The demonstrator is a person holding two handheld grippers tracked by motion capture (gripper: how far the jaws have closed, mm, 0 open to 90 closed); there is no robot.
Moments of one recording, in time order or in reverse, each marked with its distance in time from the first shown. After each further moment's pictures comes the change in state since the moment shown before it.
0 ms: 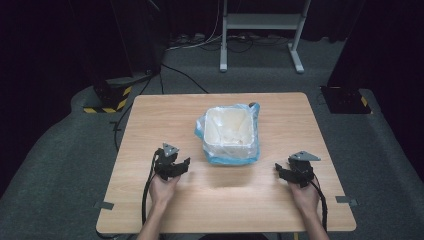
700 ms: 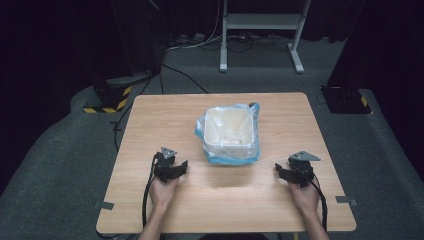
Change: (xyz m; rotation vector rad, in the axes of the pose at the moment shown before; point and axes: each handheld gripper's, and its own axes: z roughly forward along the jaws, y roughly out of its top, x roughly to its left) left arm 0.012 -0.017 0.018 0.016 0.032 -0.041; right arm 0.000 0.000 0.000 0.000 -0.001 0.001
